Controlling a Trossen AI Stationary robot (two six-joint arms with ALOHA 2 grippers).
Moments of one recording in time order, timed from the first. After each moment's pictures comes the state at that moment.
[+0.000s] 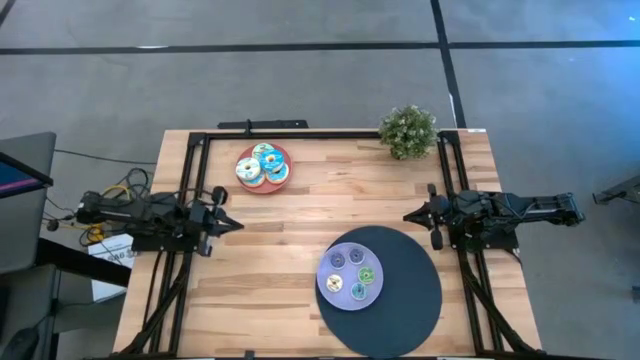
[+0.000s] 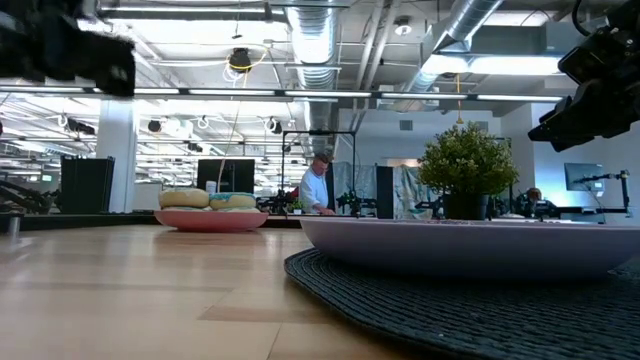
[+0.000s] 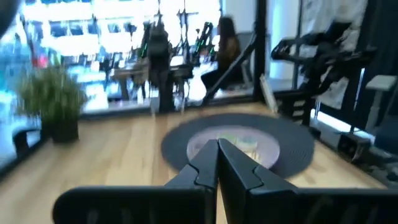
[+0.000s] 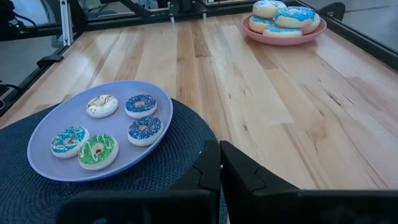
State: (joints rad) left arm -0.15 0.01 0.08 0.00 0.01 0.07; right arm 0.08 0.08 0.15 -0.46 0.08 0.09
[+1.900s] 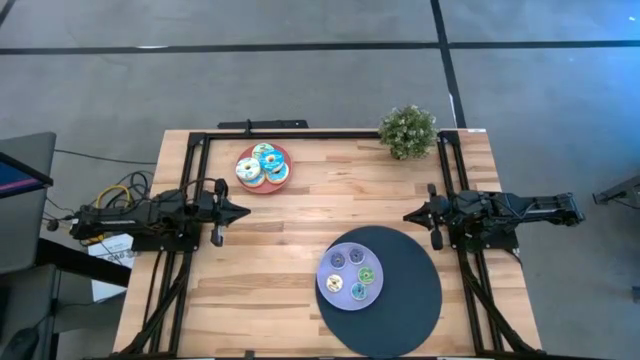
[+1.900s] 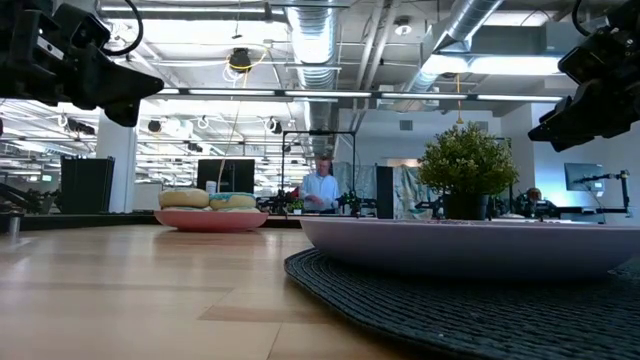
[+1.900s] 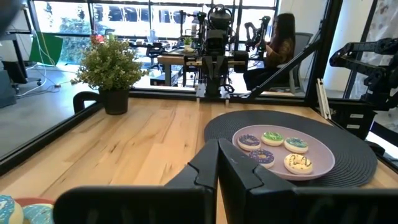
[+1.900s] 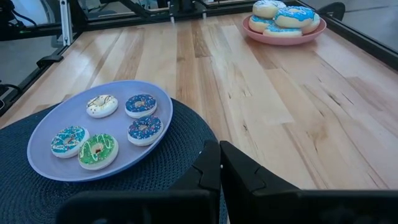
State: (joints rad) left arm 0.04 0.00 0.01 0.03 -0.02 -0.05; right arm 0.08 0.08 0.15 -0.46 0.08 0.09
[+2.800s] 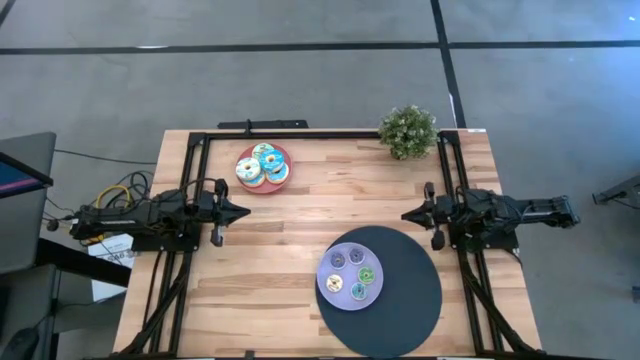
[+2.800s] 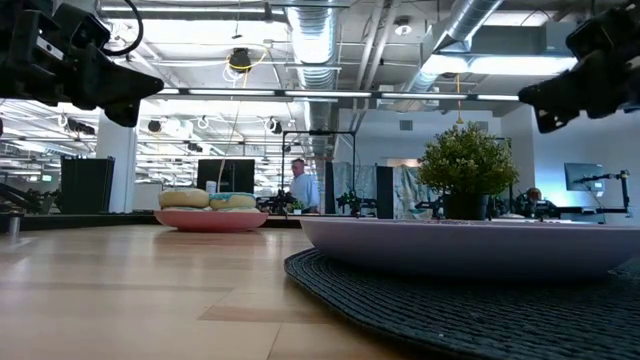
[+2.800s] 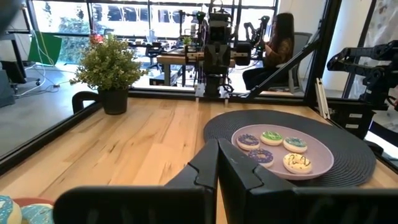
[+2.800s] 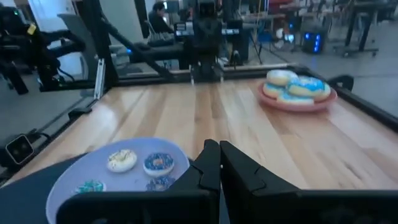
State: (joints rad) left arm 0.04 0.00 0.01 0.03 -0.01 -0.05; right arm 0.08 0.00 0.08 -0.19 0.03 0.03
